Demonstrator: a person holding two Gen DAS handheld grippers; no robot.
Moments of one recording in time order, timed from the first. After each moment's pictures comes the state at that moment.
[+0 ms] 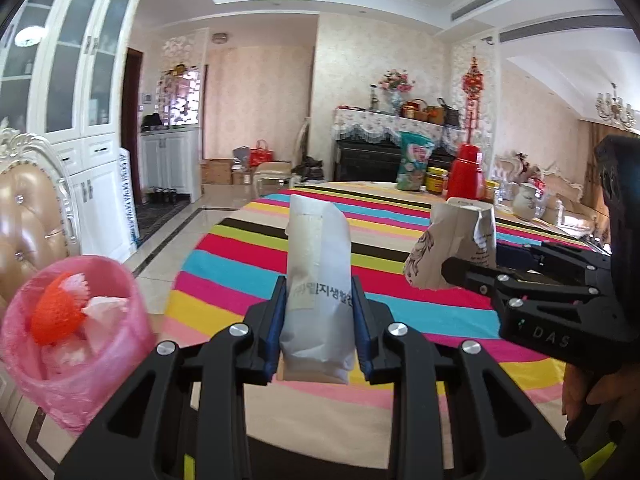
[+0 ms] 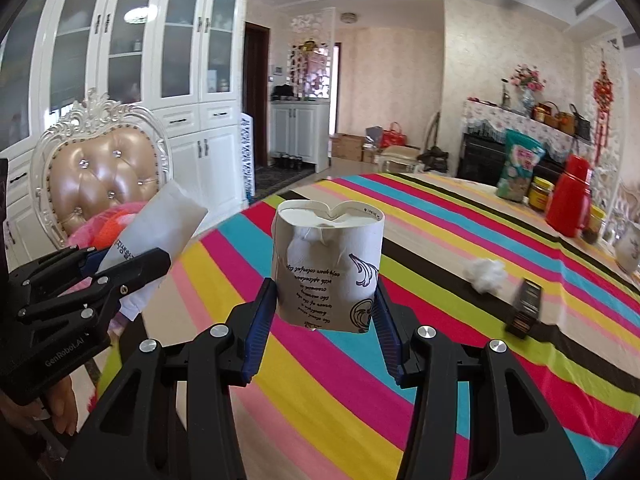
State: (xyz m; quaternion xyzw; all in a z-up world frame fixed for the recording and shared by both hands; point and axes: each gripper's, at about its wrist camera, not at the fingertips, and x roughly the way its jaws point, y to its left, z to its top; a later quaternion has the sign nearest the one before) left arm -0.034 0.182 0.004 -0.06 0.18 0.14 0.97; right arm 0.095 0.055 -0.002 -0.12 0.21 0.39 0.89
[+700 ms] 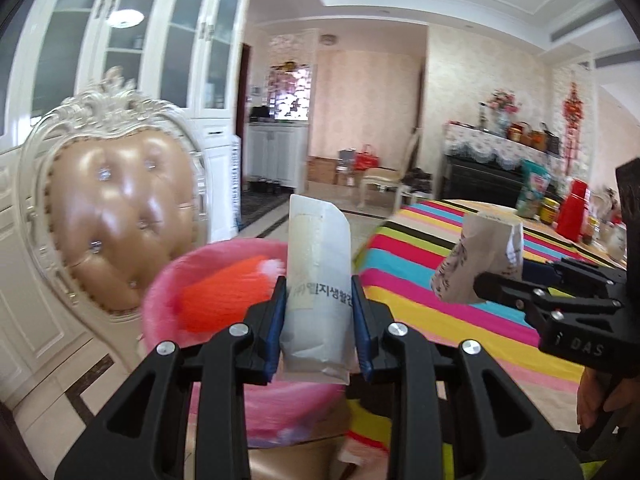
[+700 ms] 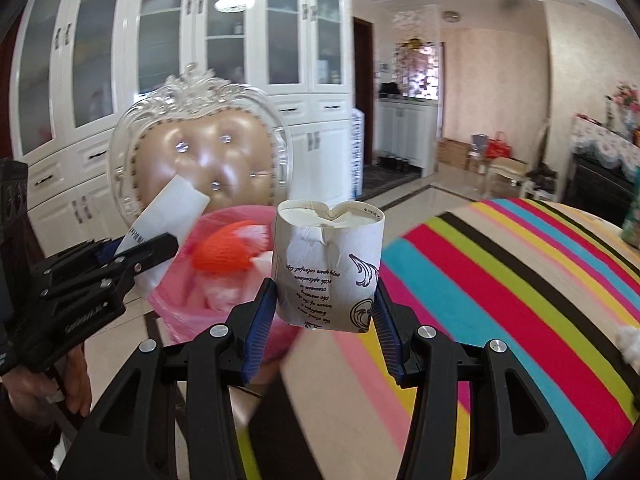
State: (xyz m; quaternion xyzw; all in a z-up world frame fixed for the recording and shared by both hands) left arm -0.143 0.344 0.005 -0.10 0.17 0.32 0.93; right arm 0.039 0.224 -0.006 -0.13 0.21 0.56 0.79
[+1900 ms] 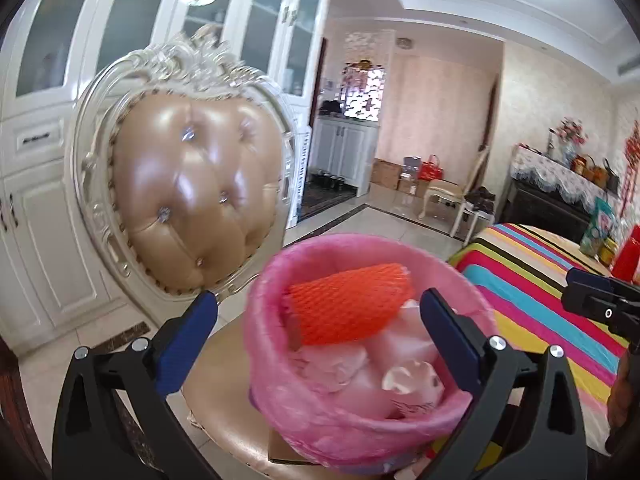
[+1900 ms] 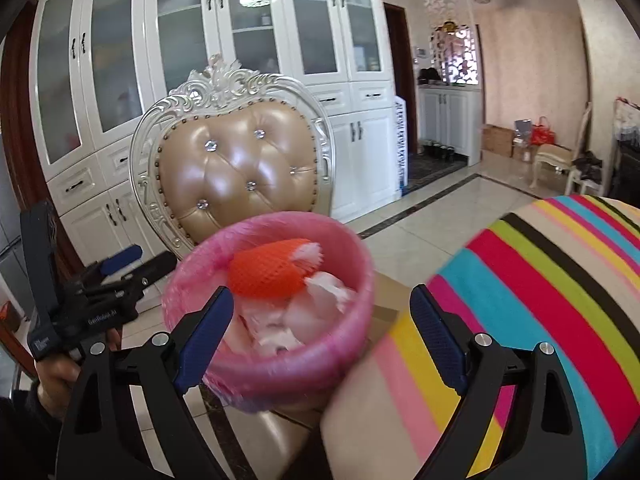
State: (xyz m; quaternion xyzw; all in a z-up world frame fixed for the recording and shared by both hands) left arm -0.177 0.426 -0.021 -0.15 0.16 0.42 0.88; right arm 0.059 0.274 -0.011 -0.12 0.24 0.61 0.74
